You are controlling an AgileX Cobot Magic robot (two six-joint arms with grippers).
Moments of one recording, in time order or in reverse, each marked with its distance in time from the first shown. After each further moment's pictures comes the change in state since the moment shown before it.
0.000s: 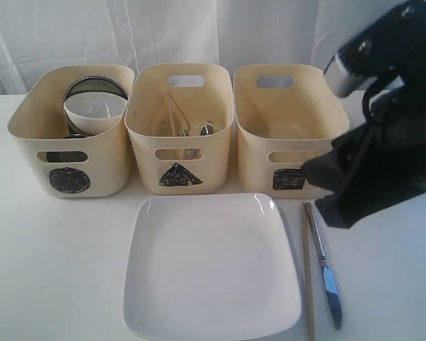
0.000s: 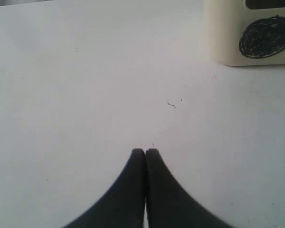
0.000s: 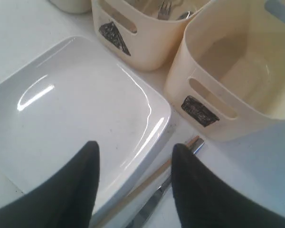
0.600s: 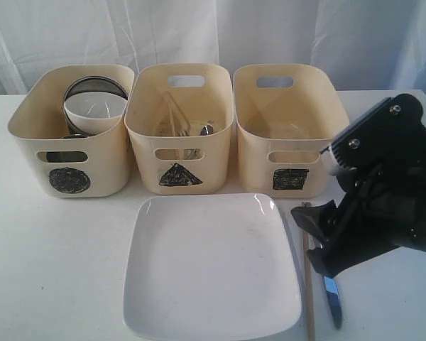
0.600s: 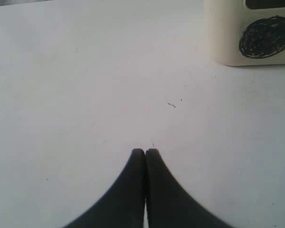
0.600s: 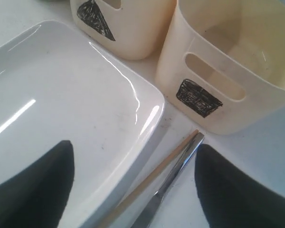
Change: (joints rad) left arm 0.000 0.000 0.000 0.000 0.000 0.000; right arm 0.000 0.000 0.303 -0.107 -0.391 0.113
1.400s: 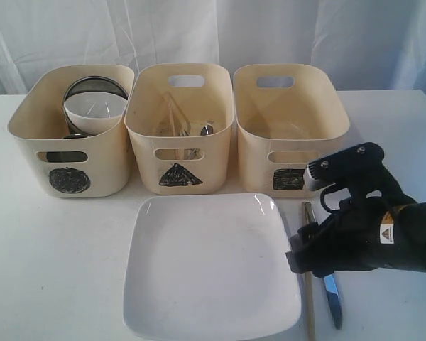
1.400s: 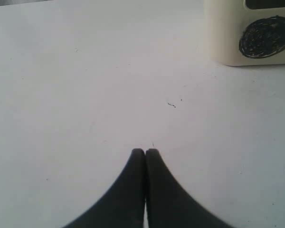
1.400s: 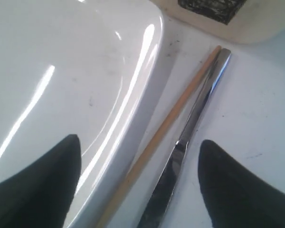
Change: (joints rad) left arm 0.000 0.000 0.000 0.000 0.000 0.000; right arm -0.062 0.306 0.038 -0.048 -0.114 0.285
